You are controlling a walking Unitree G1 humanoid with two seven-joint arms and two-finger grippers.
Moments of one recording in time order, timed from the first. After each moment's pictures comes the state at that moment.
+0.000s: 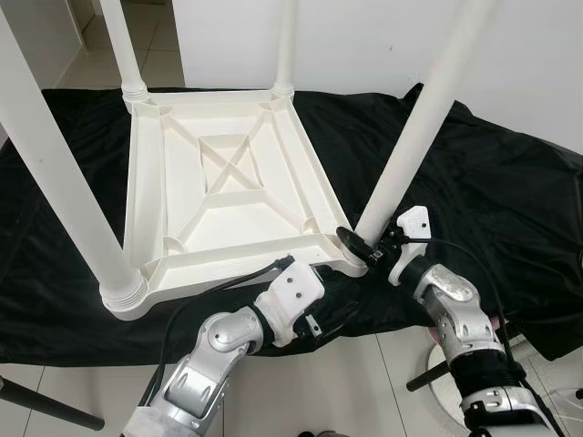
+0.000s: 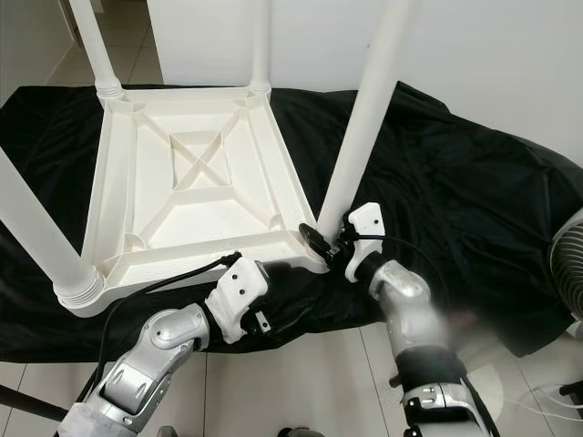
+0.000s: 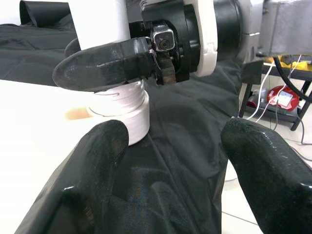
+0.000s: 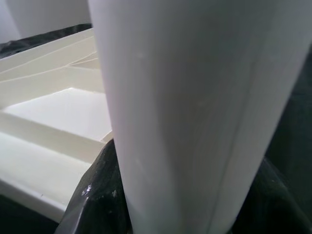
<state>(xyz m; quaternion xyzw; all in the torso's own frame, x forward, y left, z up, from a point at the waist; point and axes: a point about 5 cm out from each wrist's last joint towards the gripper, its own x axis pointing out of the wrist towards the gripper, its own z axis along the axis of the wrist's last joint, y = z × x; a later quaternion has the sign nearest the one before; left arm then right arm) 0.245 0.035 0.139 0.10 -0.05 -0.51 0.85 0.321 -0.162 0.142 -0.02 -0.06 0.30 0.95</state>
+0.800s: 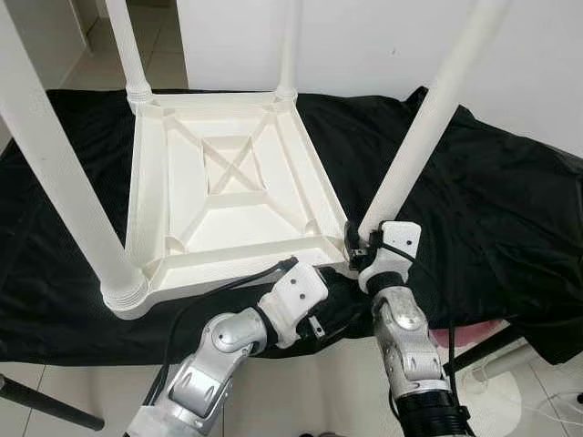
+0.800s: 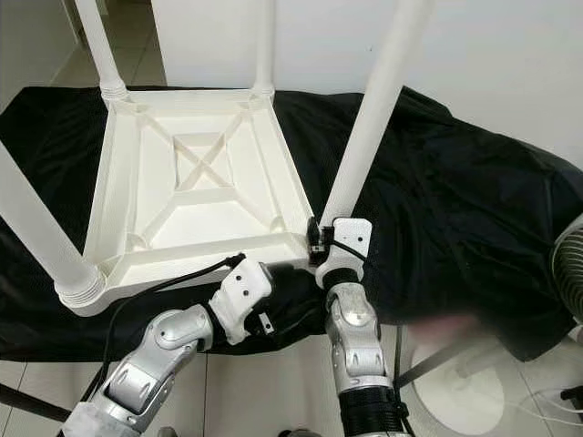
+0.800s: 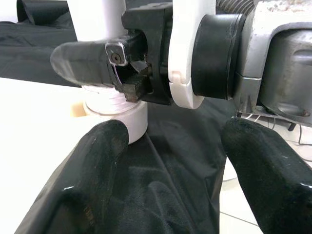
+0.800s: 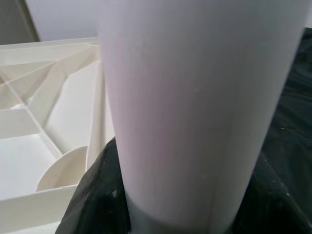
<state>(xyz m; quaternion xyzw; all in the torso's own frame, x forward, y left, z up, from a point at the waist) 0.246 0.031 0.135 0.10 -0.04 -0.52 0.85 0.301 -0.125 0.134 0.06 -0.06 -0.01 1.00</state>
